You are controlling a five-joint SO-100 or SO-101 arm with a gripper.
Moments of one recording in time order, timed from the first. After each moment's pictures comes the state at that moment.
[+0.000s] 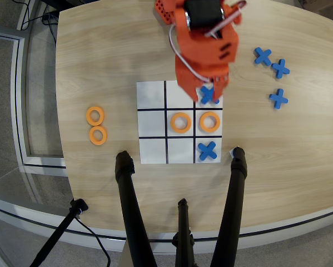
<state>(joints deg) -10.0 146.1 144.7 55.4 -82.8</state>
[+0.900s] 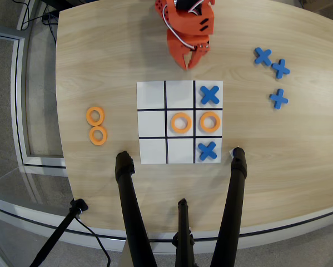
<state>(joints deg) -6.6 192.2 180.4 71.5 -86.7</state>
